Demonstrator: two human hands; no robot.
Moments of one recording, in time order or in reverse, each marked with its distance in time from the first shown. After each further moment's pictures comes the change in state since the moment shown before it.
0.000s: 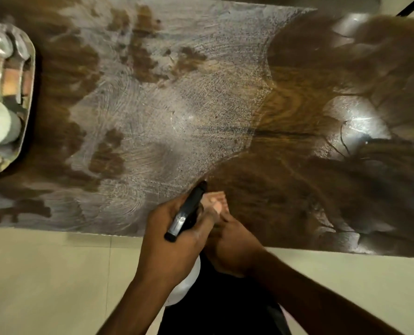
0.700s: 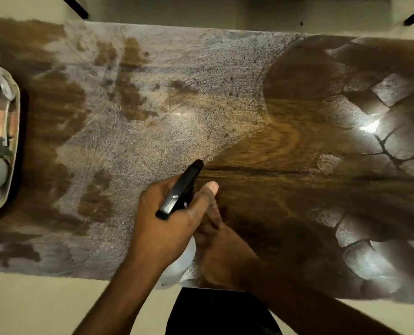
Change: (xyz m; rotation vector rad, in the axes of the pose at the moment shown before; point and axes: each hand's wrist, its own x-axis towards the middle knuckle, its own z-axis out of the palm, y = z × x) left_hand 0.107 0.073 0.013 -0.012 0.004 0.047; right_hand 0.062 0.054 -0.035 -0.131 -0.020 -0.111
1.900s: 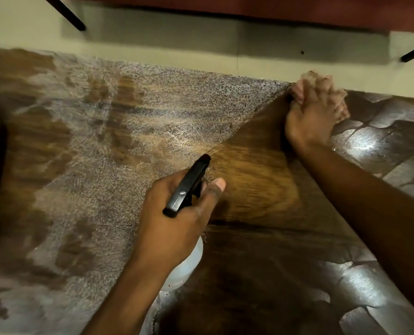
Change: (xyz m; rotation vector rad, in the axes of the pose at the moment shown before) left_hand 0.102 0.050 0.018 -0.077 -0.014 0.075; right_hand 0.096 0.326 -0.173 0.066 0.385 1.192
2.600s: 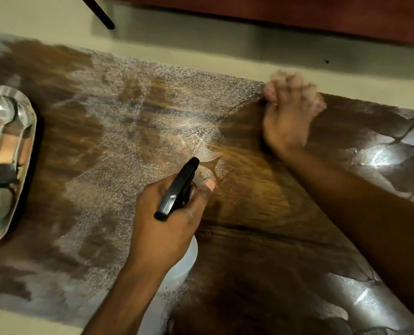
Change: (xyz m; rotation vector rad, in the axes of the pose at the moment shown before) left_hand -0.004 -0.012 -0.045 0.013 0.154 -0.046; right_hand -0.022 -0.091 0.030 0.002 -0.107 -0.186
